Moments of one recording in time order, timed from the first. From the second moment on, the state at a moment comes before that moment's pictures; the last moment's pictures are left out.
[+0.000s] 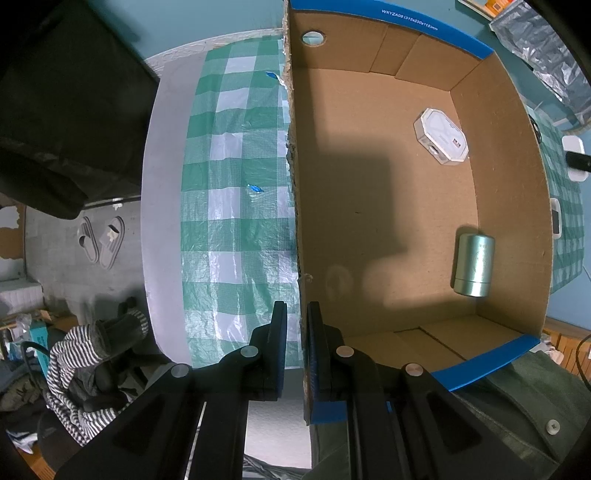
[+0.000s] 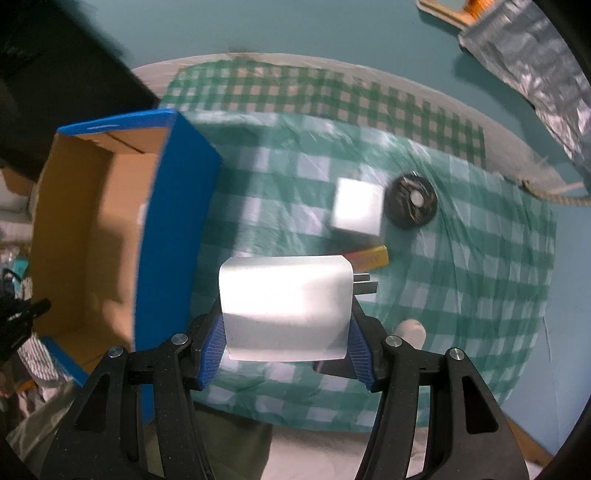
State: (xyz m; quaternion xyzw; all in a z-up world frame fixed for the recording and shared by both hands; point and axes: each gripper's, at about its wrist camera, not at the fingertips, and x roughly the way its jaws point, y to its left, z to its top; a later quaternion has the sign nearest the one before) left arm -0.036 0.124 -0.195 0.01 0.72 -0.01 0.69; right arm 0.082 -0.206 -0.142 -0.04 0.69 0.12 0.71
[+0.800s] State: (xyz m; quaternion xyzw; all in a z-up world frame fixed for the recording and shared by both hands) left arm -0.035 0.125 -0.195 0.01 0.72 -0.01 0.69; right arm 0.086 -0.090 -0.107 -0.14 0.65 0.24 0.71
